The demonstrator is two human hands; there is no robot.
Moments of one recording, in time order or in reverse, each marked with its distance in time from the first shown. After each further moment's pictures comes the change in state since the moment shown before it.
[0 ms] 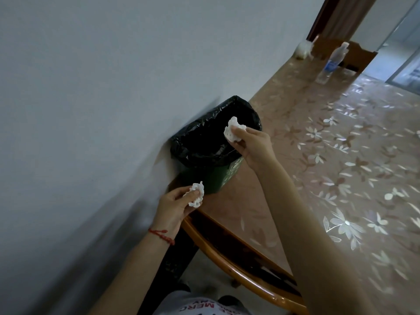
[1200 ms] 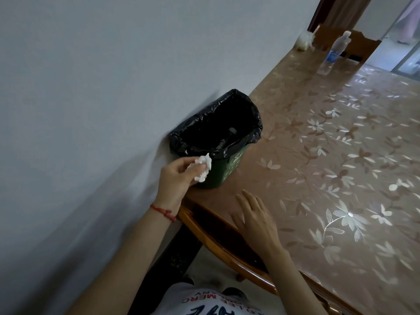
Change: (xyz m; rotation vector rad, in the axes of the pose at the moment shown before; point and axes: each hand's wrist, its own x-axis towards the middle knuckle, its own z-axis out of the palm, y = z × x) left_hand -0.004 0.043 0.023 0.227 -0.036 0.275; right_hand -0.100 0.125 -0.083 -1.627 -0.065 -0.502
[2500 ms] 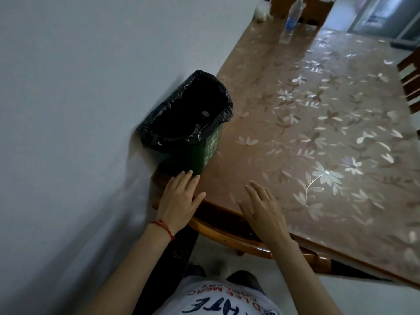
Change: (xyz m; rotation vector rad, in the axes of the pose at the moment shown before) left_hand -0.009 -0.082 -0.005 1.364 -0.445 0.491; right_hand -0.047 0.022 0.005 0.014 0.075 0.246
